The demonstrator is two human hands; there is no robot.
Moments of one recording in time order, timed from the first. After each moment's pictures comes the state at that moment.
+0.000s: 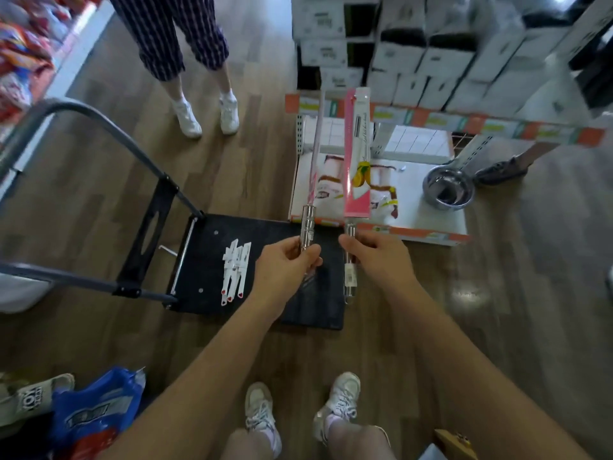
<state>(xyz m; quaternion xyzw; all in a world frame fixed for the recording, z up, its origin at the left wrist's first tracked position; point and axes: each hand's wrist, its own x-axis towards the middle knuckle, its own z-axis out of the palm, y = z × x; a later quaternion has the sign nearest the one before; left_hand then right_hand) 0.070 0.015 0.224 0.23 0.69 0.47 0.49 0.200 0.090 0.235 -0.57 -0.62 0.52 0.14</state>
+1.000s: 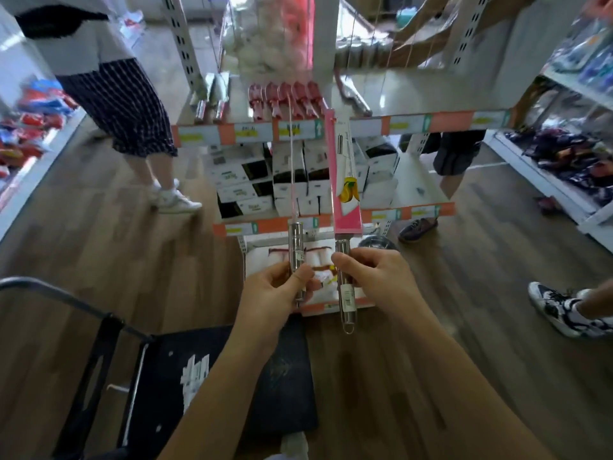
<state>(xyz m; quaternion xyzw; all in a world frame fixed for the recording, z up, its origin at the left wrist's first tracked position) 0.128 0.116 0.388 0.34 0.57 0.53 0.53 0.273 0.166 0.400 -0.56 -0.62 0.46 0.29</state>
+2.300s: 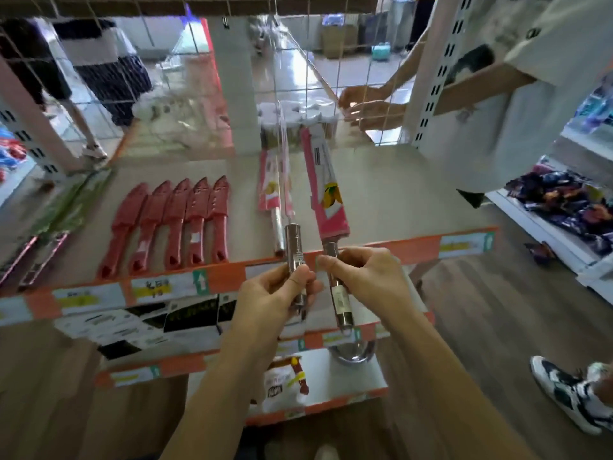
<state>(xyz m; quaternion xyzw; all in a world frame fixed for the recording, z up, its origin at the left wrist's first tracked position) 0.236 0.461 0.415 0.32 0.55 0.55 0.54 0.369 0.519 0.416 -0.57 -0.64 0.40 0.32</state>
